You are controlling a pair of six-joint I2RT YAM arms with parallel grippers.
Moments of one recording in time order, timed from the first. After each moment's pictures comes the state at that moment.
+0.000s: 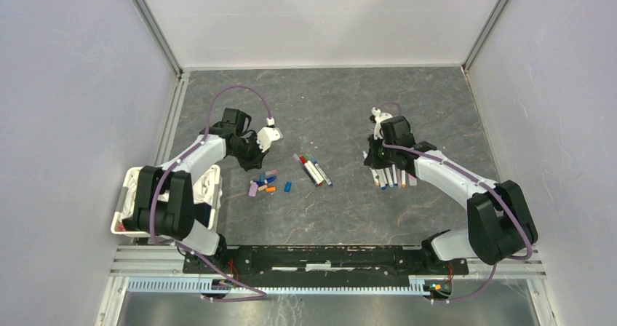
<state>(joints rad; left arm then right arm) -0.19 1.54 0.93 -0.57 0.40 0.81 0.41 1.39 0.79 -0.28 -0.03 0.23</state>
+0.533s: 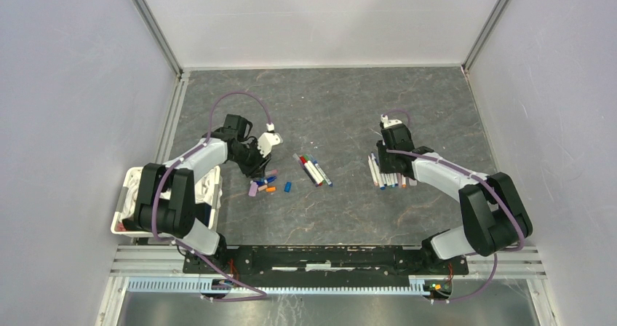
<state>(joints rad) -0.19 1.55 0.88 -0.56 0.44 0.78 0.38 1.44 0.72 -0.25 0.17 0.24</state>
